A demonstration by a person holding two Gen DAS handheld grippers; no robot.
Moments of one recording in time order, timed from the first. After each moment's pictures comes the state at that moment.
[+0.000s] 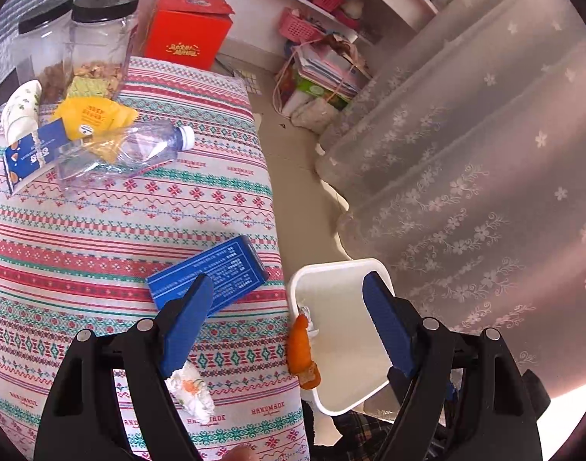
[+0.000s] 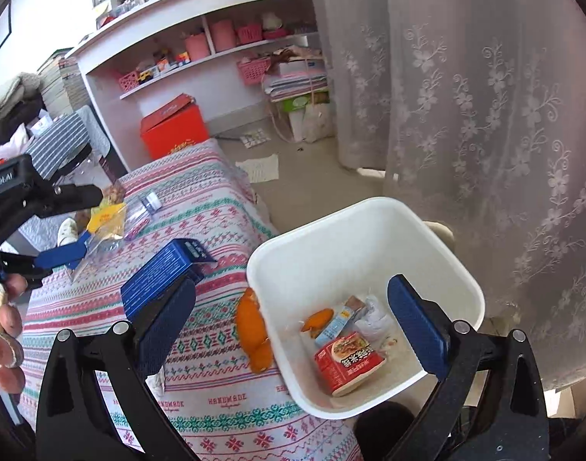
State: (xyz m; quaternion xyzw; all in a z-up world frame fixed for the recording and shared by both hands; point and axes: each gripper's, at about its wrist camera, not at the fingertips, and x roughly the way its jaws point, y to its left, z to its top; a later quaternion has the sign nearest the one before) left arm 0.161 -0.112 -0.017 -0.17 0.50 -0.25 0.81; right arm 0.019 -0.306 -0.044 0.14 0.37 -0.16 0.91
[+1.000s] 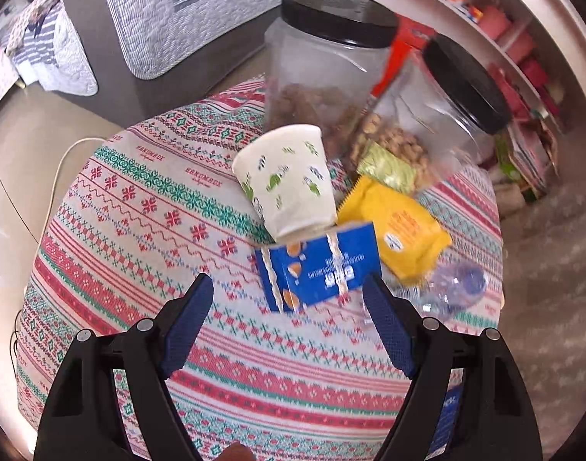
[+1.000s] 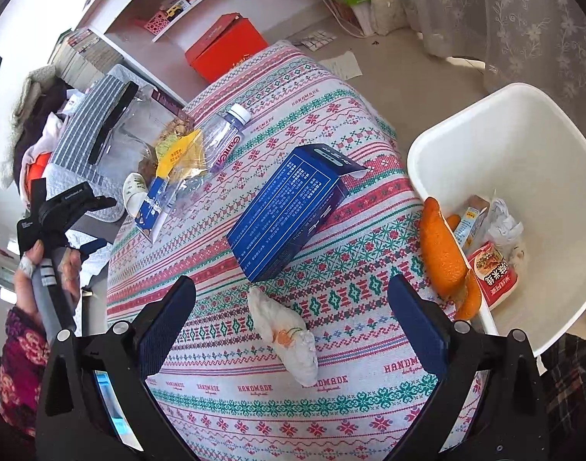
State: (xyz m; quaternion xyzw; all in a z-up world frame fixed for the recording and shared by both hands) left arm 0.315 0.116 -0.068 -0.18 0.56 0.05 0.81; right arm 0.089 -0.238 -0.084 0.29 0.49 -0.02 0.82
